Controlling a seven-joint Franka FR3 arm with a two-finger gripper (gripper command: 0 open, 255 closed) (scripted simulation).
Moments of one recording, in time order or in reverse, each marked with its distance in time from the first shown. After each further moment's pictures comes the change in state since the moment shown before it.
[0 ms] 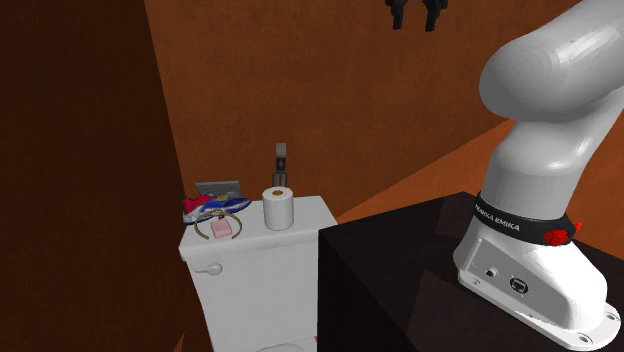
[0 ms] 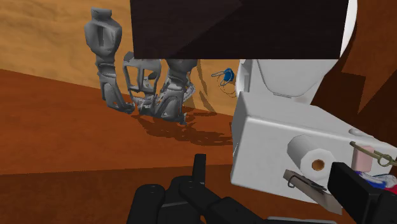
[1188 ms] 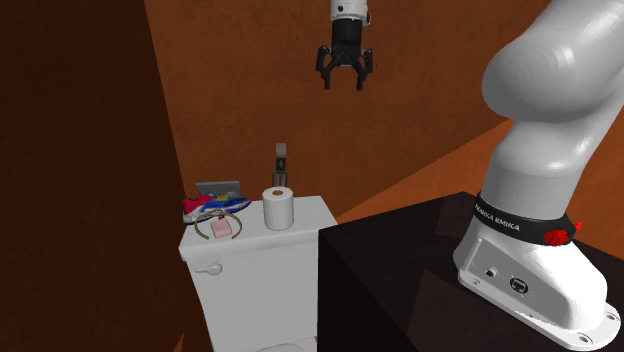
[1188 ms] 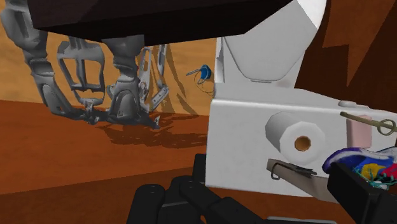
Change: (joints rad) arm 0.046 0.464 0.155 0.018 0.128 0.401 0.263
